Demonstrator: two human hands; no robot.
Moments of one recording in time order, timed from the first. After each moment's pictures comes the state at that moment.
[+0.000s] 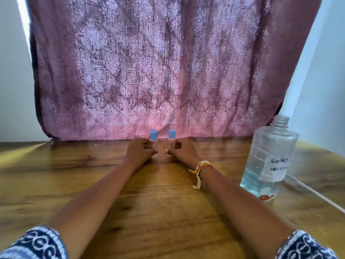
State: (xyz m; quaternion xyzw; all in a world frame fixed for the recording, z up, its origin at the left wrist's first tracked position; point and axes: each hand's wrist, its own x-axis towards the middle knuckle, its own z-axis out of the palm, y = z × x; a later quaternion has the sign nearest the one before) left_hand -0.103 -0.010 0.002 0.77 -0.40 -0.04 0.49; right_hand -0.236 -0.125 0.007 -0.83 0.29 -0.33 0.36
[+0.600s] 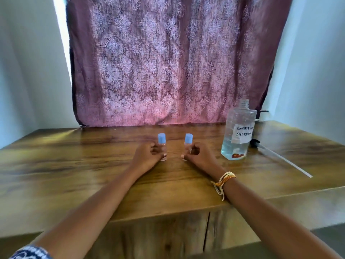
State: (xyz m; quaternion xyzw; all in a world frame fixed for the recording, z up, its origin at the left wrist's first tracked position) left_hand -0.223 0.128 -0.009 0.71 -0.45 -0.09 0.53; right_hand -0.382 -0.008 -0.015 -0.82 0.28 -0.34 0.36
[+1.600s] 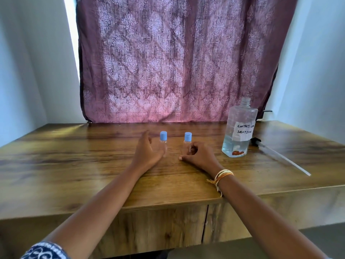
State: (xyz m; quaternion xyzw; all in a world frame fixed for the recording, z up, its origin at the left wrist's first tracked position) left_hand -0.241 0.147 -0.009 0.73 -0.43 0.03 0.53; right_hand -0.393 0.011 -0.008 -0.86 0.32 -0.29 0.28
